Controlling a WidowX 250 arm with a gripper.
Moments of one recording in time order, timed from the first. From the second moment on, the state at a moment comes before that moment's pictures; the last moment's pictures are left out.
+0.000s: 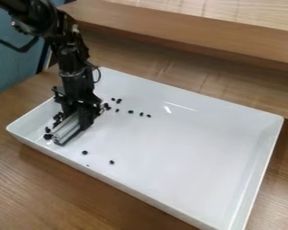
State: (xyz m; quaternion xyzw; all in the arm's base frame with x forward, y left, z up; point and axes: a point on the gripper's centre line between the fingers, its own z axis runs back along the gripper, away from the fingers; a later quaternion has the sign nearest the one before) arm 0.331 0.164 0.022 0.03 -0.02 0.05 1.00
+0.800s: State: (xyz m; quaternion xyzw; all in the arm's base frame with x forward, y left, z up) arm 0.332 0.144 0.039 -0.03 0.00 0.07 1.00
